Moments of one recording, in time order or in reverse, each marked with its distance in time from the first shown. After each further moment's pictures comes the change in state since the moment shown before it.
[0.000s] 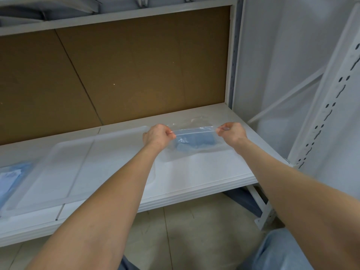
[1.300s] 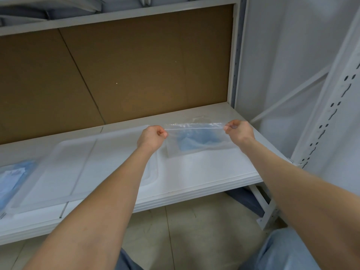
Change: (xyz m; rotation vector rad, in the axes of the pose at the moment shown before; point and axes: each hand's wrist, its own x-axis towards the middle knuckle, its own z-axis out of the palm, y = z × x) left_hand 0.013 -0.038 0.004 -0.222 0.009 0.000; right_hand 0.003 0.005 -0.007 -0.005 0.072 0.021
